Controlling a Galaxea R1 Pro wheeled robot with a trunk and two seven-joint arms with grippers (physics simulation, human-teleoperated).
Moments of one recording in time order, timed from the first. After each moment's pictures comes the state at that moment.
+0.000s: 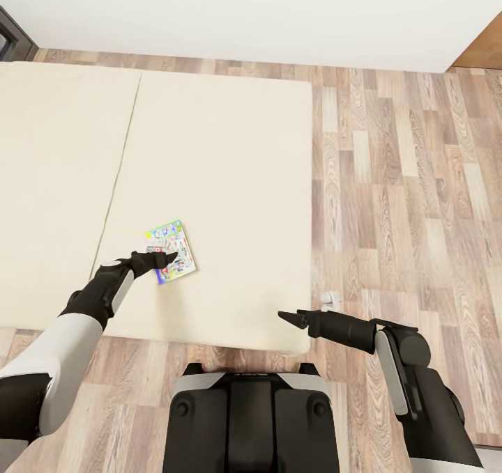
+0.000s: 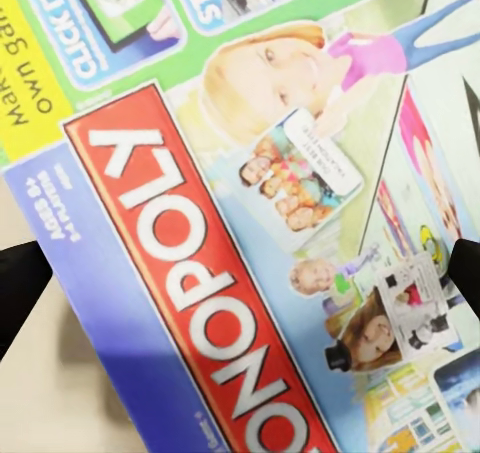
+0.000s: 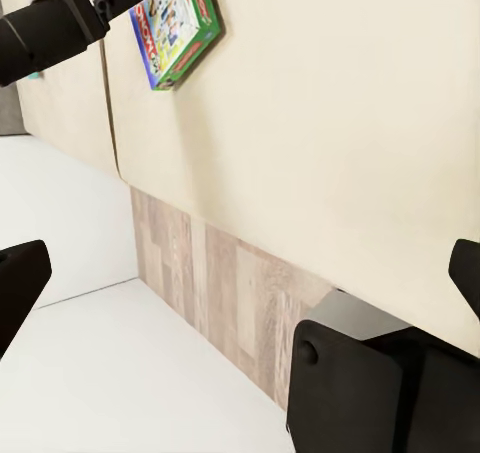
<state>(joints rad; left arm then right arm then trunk) -1.03 0.16 0.03 -0.61 0.01 0.28 -0.27 -0.44 0.01 -0.13 -1.54 -0.11 0.97 0.88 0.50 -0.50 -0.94</state>
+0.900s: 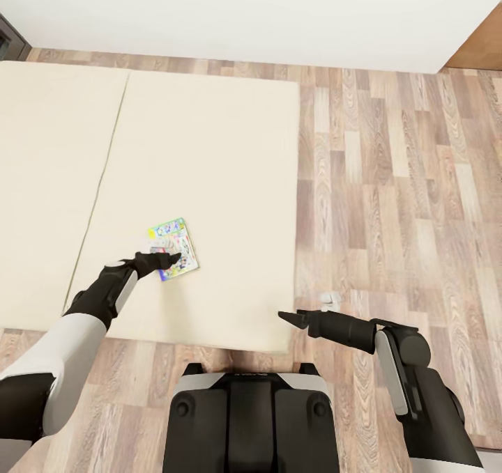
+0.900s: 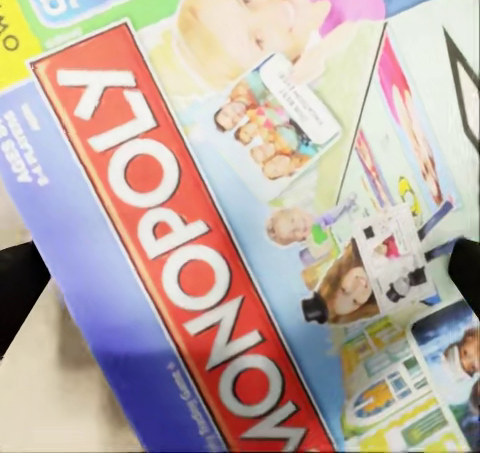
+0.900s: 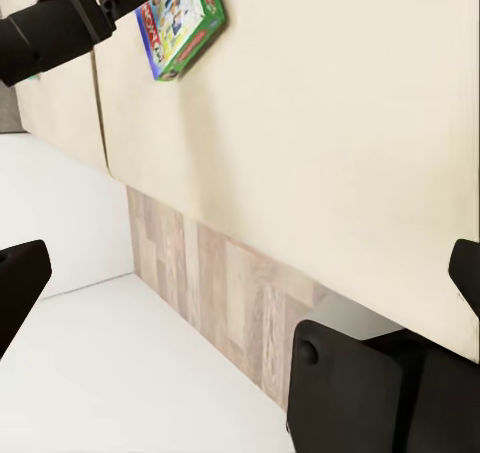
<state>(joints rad) -1.03 0.14 0.02 -0.60 0.01 0.28 -0.27 -0.44 0.01 -0.13 -1.54 -0.11 0.97 0.89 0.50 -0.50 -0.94</state>
